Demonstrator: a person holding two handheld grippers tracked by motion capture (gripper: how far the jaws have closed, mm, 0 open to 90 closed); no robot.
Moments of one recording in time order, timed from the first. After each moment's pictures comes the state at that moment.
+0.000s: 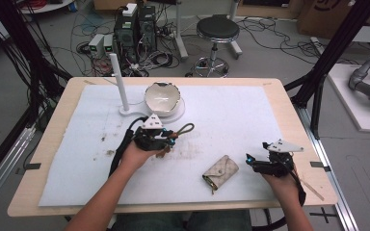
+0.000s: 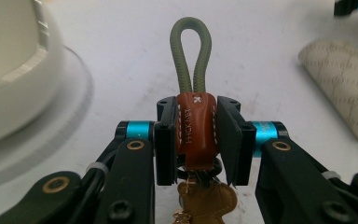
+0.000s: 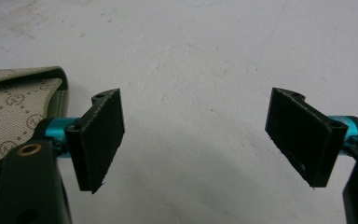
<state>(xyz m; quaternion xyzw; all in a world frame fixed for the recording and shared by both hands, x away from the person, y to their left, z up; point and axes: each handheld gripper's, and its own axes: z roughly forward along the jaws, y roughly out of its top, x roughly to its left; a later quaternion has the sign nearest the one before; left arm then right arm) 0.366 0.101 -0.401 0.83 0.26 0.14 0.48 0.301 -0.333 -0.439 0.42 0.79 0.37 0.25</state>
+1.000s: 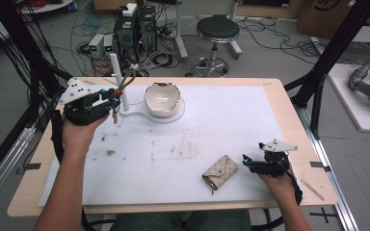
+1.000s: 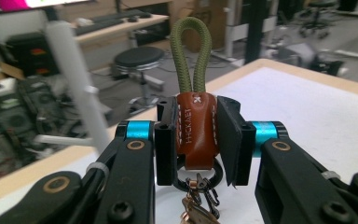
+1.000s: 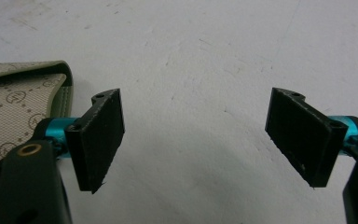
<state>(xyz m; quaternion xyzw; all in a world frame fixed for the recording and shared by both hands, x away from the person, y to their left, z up) 0.346 0.229 -0.294 0.70 0.35 0.32 0.54 0.305 -0.325 -0.443 0.41 0.80 0.36 0.25</state>
